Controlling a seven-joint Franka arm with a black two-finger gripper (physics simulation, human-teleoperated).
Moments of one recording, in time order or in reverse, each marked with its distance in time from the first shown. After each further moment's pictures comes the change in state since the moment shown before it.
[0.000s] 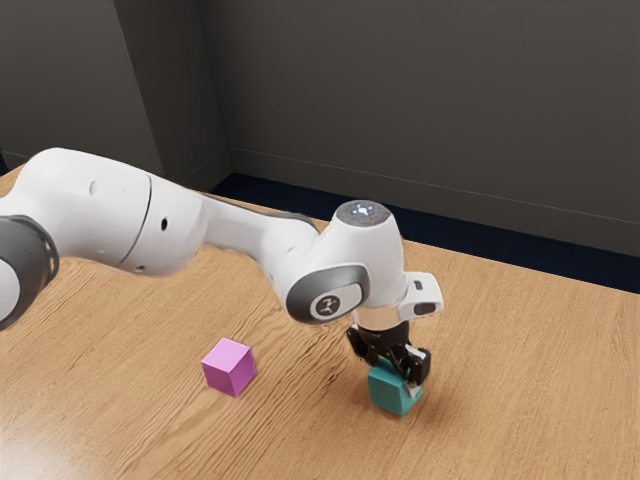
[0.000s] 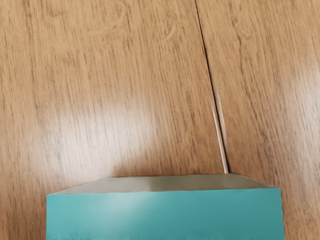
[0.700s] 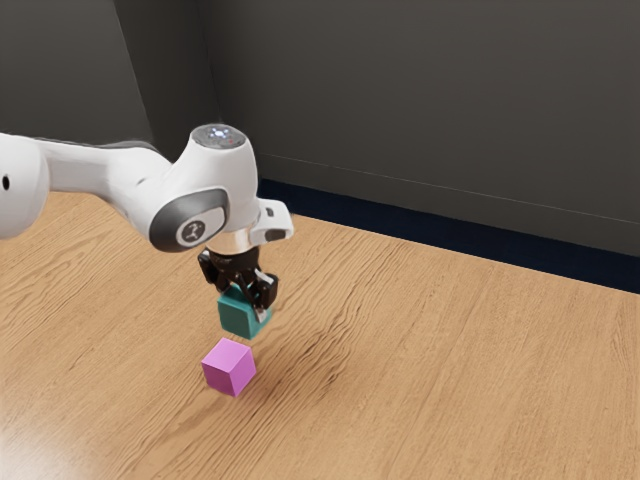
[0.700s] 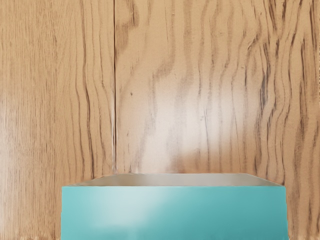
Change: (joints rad) arm -0.003 -0.491 0.354 -0.317 -0.021 -0.159 0.176
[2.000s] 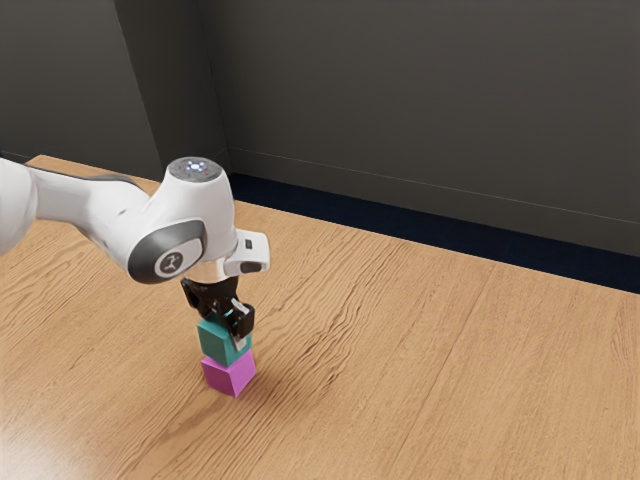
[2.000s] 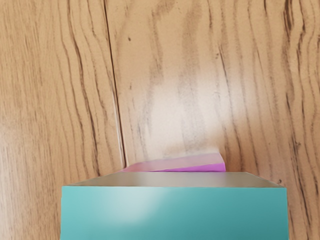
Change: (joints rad) arm -0.017 -0.035 0.066 -0.156 -0.009 0.108 0.152
